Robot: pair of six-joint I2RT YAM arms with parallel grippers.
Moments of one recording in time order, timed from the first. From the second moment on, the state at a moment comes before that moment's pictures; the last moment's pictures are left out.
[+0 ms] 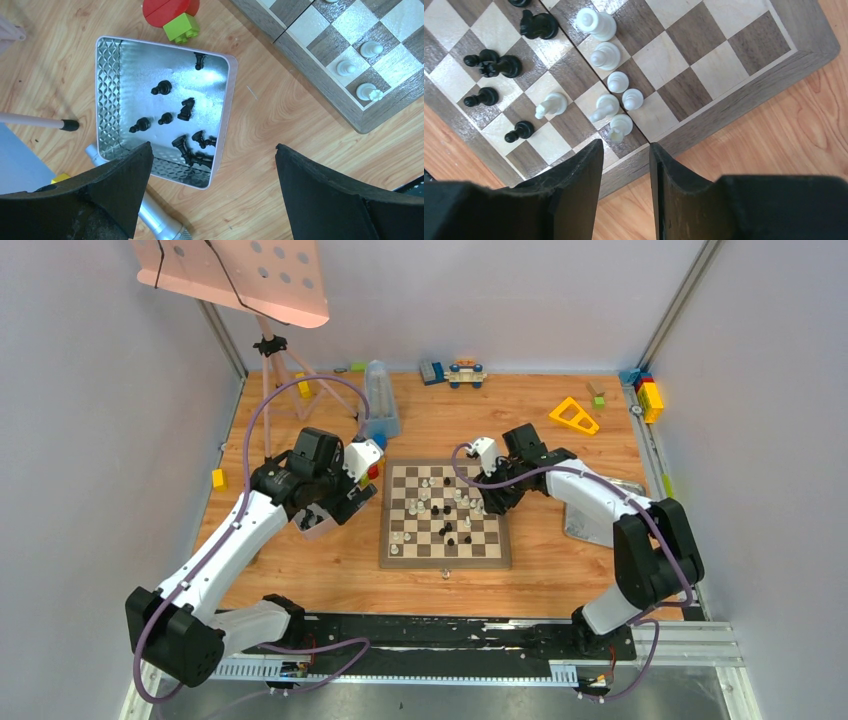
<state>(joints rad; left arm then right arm) -0.44 1.14 1.03 -0.81 0.02 0.45 0.43 1.56 1.03 -0.54 -0.35 -0.39</state>
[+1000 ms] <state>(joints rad) -0.44 1.14 1.03 -0.81 0.02 0.45 0.45 1.65 1.03 -0.49 -0.34 -0.42</state>
